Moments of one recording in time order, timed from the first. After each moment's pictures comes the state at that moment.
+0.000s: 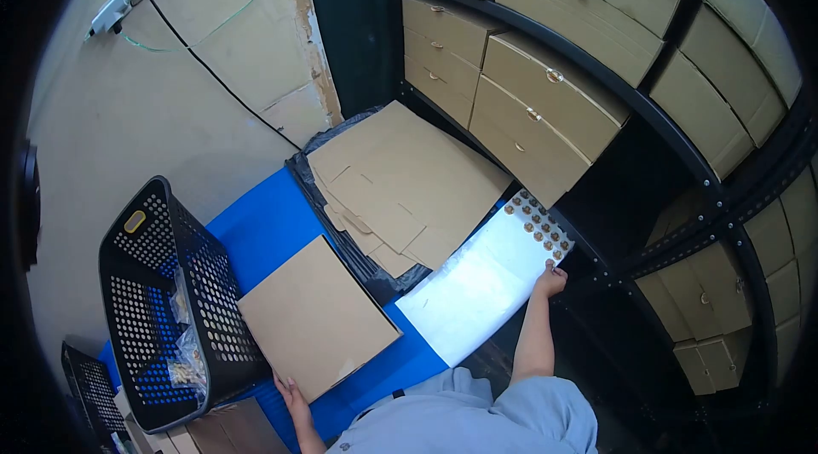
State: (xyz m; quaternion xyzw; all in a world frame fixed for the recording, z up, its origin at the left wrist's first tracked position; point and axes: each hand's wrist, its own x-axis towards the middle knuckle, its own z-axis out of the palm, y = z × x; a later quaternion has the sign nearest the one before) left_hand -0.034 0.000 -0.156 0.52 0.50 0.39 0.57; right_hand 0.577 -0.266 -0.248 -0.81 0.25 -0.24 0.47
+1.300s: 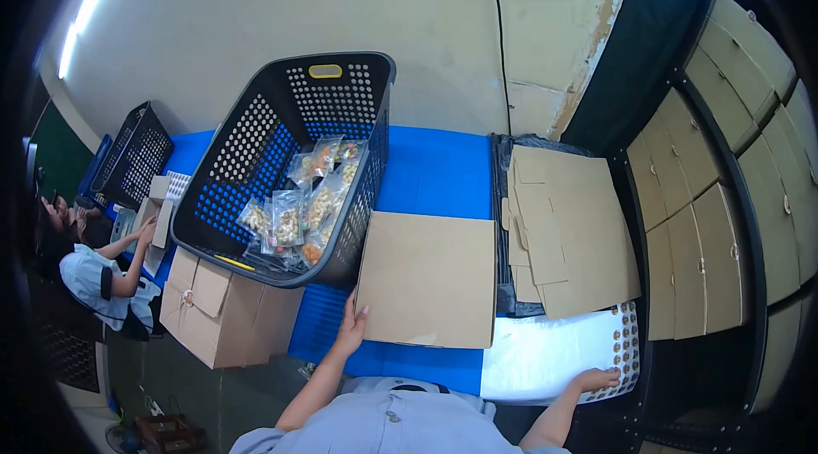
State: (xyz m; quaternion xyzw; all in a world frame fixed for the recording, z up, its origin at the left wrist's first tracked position) left_hand -0.029 0.000 -0.170 0.56 0.53 0.42 0.47; right_hand 0.552 -0.220 -0.239 -0.91 -0.01 -0.33 0.24
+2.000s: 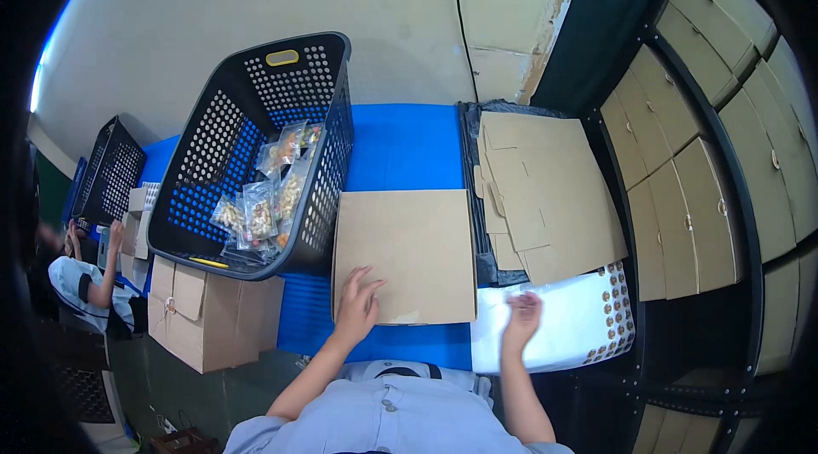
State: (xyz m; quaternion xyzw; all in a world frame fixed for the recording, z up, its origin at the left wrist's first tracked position) left_hand 0.030 0.003 -0.077 0.80 0.45 0.31 0.25; right_hand 0.335 -0.103 -0.114 -0.63 -0.24 0.19 0.72
